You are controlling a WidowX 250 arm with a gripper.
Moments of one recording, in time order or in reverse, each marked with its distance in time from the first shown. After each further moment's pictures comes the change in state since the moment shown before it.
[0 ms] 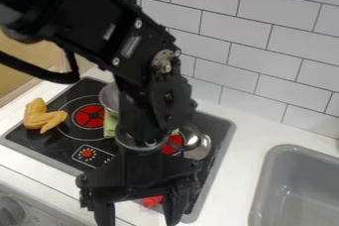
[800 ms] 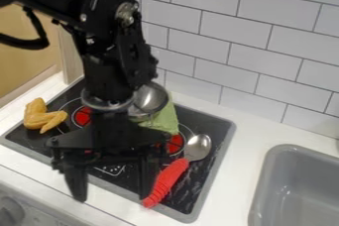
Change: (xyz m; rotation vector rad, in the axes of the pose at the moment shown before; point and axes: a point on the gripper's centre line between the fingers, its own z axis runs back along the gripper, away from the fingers) arm 0.025 0.016 0.013 -0.019 0.044 -0.094
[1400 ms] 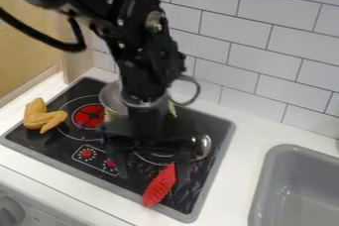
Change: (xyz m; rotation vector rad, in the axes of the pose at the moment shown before) arm 0.026 -0.039 -0.010 -0.118 -0.098 -0.283
